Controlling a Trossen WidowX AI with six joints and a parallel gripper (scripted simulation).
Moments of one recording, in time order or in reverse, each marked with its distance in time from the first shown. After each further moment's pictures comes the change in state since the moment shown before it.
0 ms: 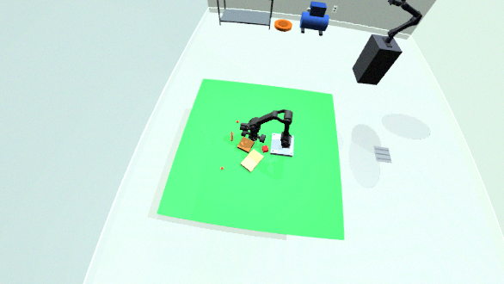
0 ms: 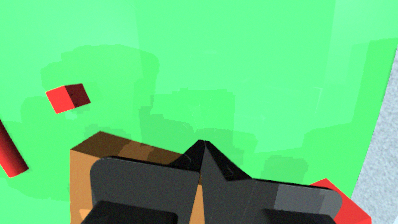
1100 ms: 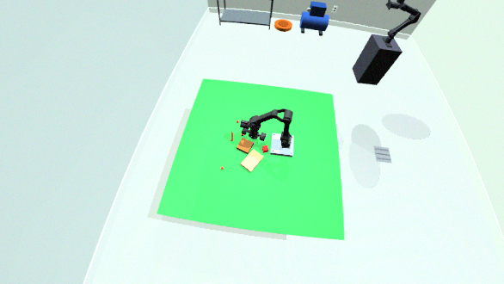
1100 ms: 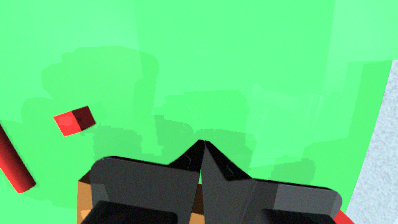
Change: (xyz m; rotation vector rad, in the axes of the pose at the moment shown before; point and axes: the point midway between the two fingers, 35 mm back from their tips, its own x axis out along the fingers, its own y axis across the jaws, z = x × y) arm -0.001 0.004 0.017 0.007 -0.004 0.001
